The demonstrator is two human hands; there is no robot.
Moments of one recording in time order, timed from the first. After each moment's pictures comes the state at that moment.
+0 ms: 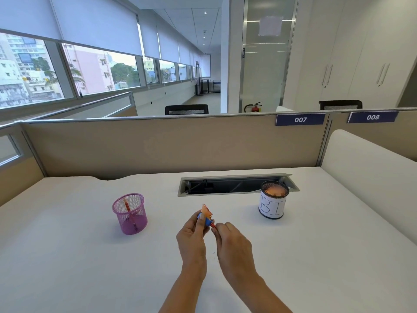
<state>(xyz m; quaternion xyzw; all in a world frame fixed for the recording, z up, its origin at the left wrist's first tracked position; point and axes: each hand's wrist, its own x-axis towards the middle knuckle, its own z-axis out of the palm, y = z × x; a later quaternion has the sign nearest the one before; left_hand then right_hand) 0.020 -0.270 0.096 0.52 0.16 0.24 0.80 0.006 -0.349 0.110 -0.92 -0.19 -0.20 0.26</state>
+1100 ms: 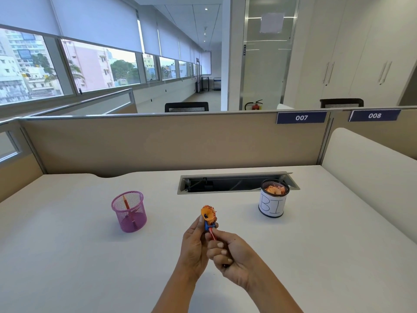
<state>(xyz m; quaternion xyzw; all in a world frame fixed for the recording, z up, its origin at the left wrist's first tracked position) 0.020 -0.259 0.089 0.43 0.10 0.04 0.90 0.013 -0.362 0.118 -0.30 0.12 0.39 0.86</state>
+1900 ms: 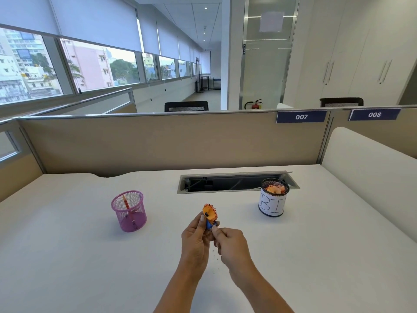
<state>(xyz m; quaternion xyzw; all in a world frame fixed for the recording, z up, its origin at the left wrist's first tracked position) 0.019 -0.265 0.094 0.45 0.11 0.11 0.88 0.009 -0.348 0.114 -0.77 0.01 0.08 0.63</state>
